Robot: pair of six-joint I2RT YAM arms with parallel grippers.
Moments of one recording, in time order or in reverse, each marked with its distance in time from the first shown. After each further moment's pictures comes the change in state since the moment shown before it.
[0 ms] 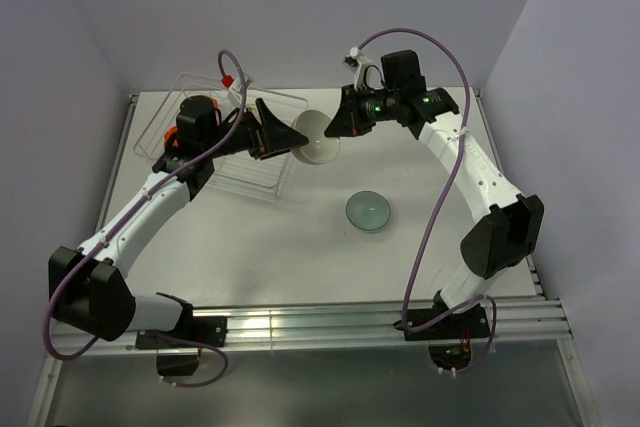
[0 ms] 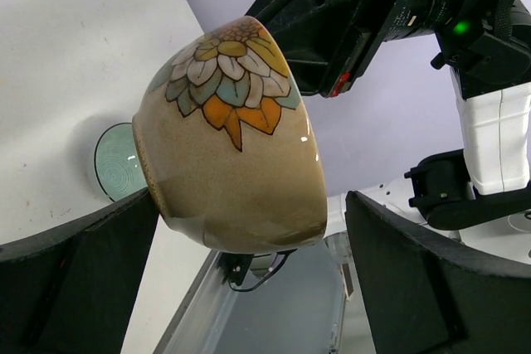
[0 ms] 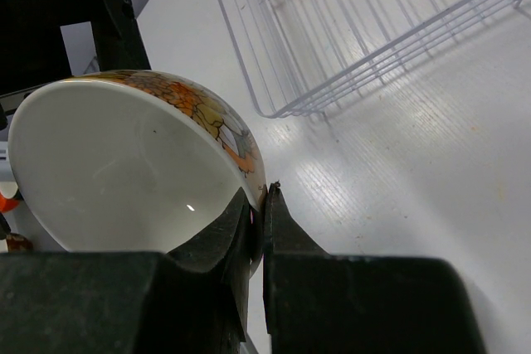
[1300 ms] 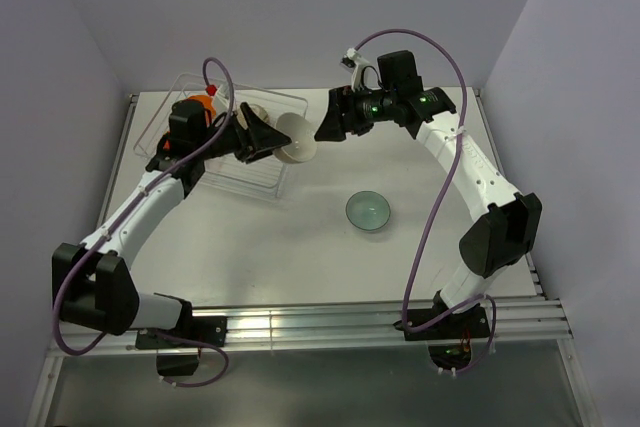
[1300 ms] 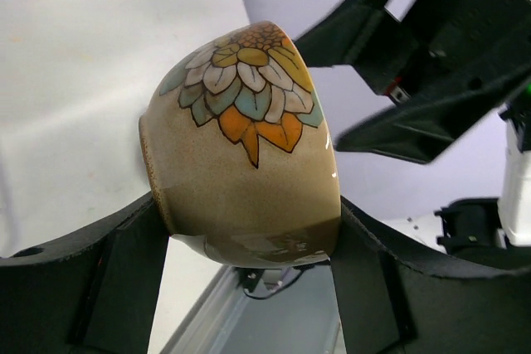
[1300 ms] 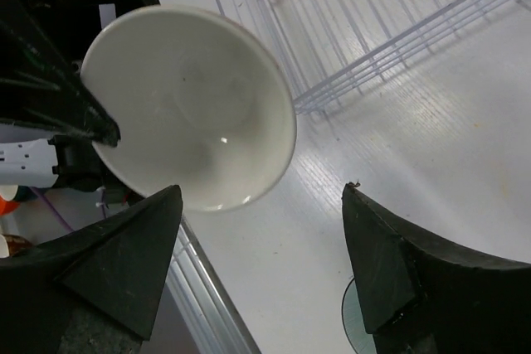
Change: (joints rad) left arm 0.085 0.017 -0.046 -0.055 -0.027 -0.006; right arm 0.014 0.012 0.010 -0.011 0.015 0.006
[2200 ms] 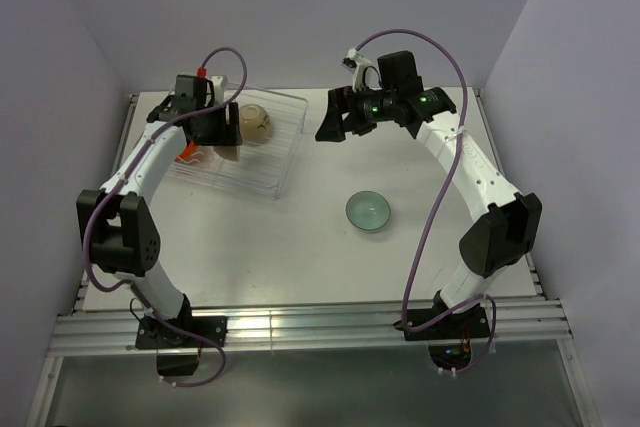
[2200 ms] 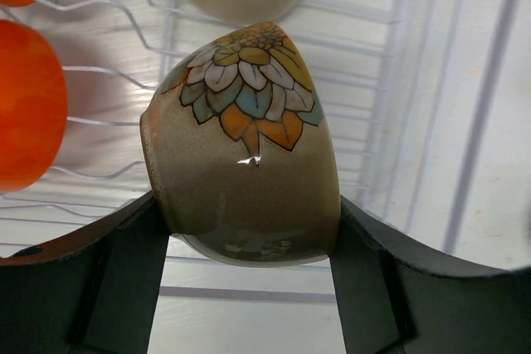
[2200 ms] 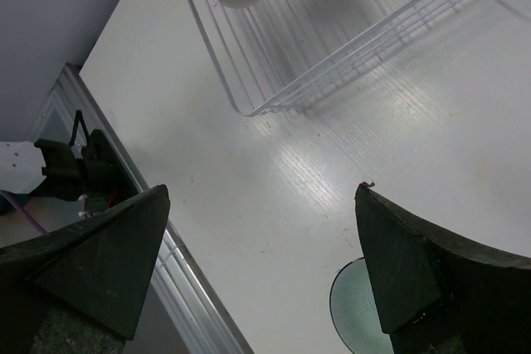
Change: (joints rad) left arm 0.132 0.330 0.417 -0.651 -0.628 0.779; right arm -0.007 0.000 0.001 -0.015 0.064 -0.008
